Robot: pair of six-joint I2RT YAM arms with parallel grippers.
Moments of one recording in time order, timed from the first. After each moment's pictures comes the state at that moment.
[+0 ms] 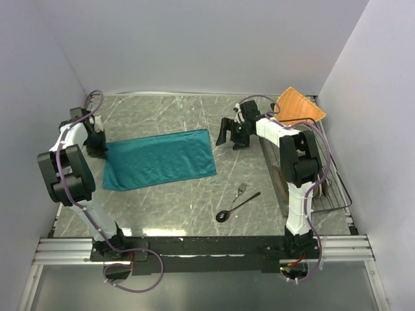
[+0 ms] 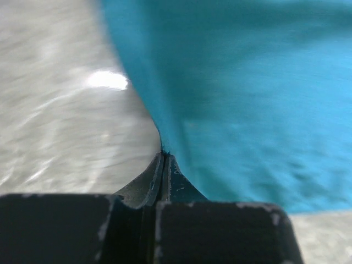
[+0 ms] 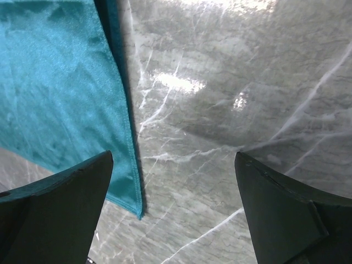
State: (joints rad) left arm 0.34 1.83 1.35 -0.76 0.13 0.08; right arm 0.29 2.10 1.52 -0.46 -0.40 0.39
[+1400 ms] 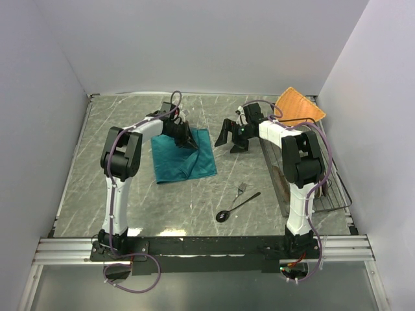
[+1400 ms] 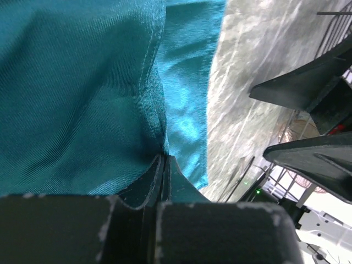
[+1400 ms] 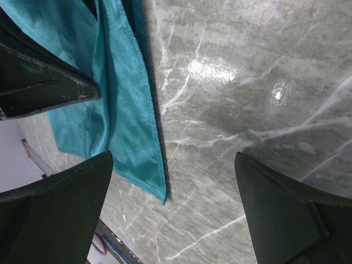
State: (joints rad) left arm -0.31 2.26 1.66 -0.45 0.67 -0.57; right arm 0.27 2.07 1.45 -0.40 -0.55 0.47
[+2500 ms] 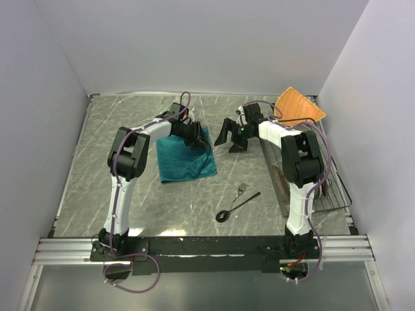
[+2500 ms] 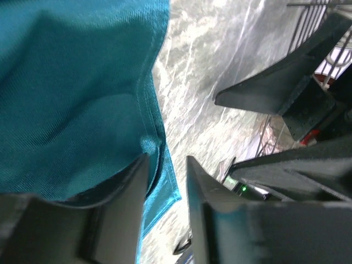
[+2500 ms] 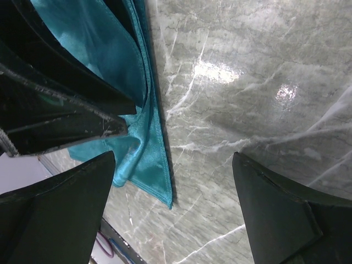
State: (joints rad) left arm -0.38 2.31 1.72 -0.38 0.72 -0.65; right arm 0.27 2.08 1.45 -0.37 -0.56 0.51
